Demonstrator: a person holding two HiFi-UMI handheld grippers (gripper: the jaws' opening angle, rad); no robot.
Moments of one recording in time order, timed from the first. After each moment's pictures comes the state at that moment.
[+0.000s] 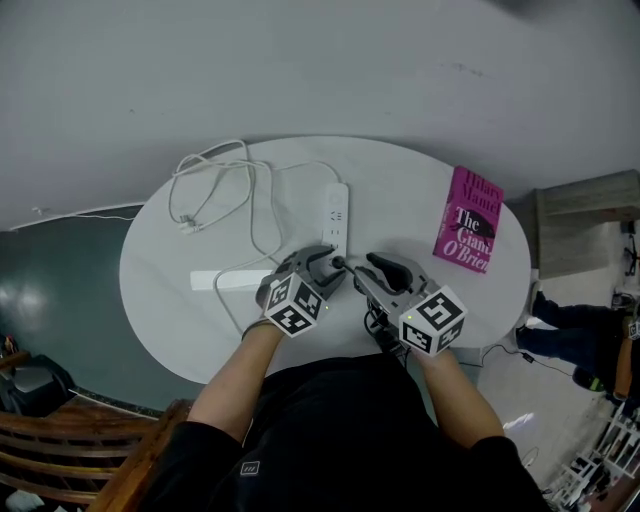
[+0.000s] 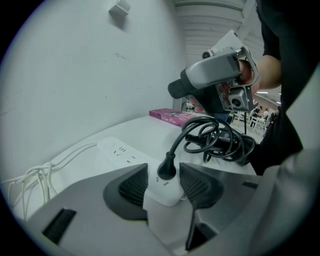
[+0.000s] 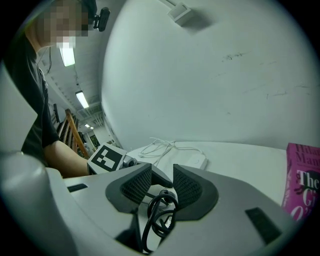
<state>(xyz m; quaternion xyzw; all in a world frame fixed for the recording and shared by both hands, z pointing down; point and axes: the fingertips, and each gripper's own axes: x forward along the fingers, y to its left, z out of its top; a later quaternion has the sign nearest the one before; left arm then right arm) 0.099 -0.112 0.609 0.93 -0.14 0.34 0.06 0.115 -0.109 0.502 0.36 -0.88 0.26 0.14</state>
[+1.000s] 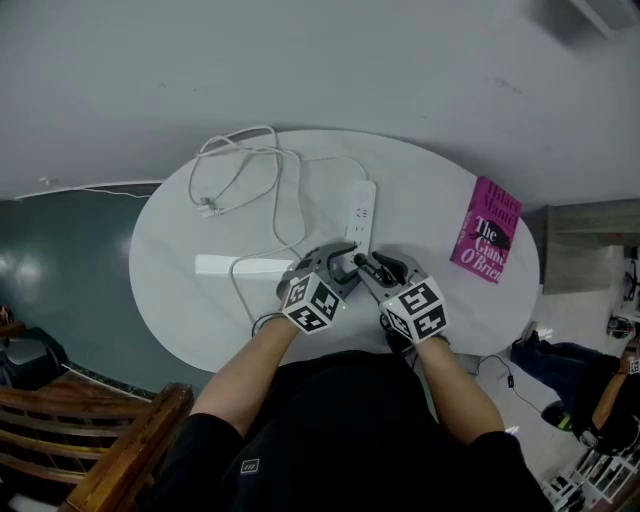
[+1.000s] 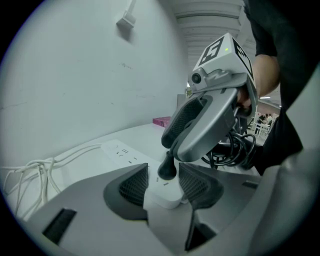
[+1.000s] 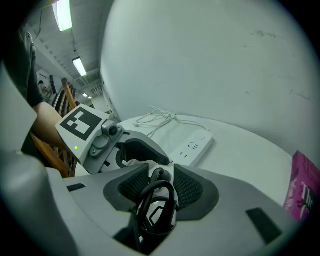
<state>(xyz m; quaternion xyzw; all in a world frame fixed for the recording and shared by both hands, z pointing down) 0.097 -0.111 0.607 0.94 -0.17 0.28 0.06 0.087 -0.107 0.580 0.33 -0.86 0.25 0.31</state>
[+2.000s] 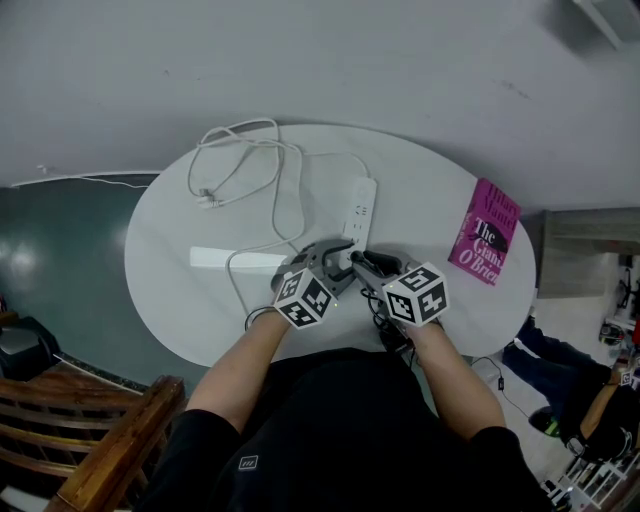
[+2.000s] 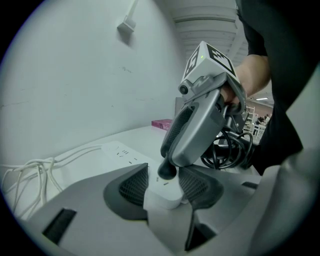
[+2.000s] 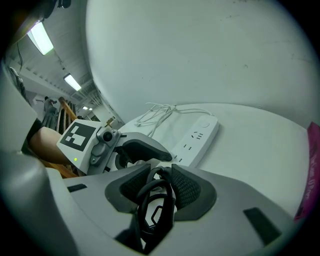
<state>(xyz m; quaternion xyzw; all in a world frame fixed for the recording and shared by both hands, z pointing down) 0.093 -0.110 0.607 0.95 -0.16 0.26 0.05 0.080 -0.107 0.594 0.29 -0.84 0.35 0.29</state>
